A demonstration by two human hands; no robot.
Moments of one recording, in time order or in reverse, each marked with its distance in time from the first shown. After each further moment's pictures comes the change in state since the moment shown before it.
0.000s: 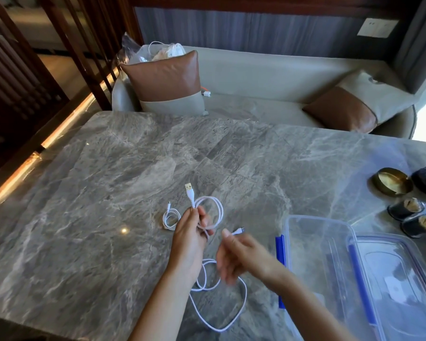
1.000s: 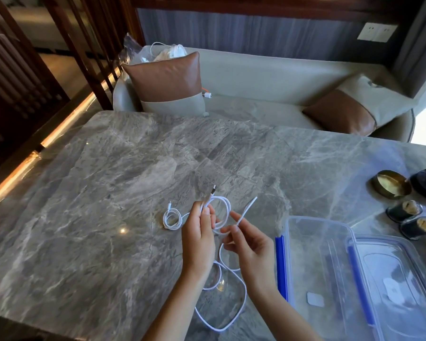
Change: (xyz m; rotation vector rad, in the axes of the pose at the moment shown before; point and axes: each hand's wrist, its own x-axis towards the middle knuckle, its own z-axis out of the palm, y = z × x) left_hand 0.002 -0.022 -0.002 0.631 0.074 0.512; right_hand 0.004 0.017 0.027 0.269 0.655 -0.456
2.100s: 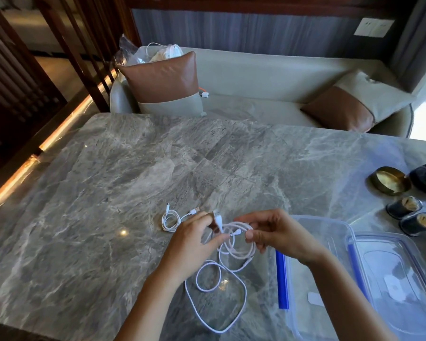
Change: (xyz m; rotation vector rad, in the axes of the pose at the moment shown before) left_hand 0.017 -0.004 -0.033 0.496 -0.499 0.265; right_hand 0.059 -0.050 -0.064 -0.280 -0.680 0.143
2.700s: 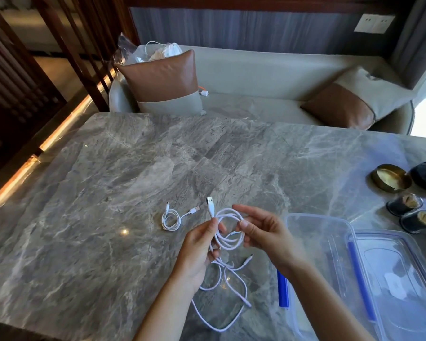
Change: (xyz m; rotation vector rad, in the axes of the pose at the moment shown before) left_hand -0.007 0.018 0.025 -1.039 0.080 -0.605; right_hand 0.004 0.026 0.027 0.325 0.231 -0.011
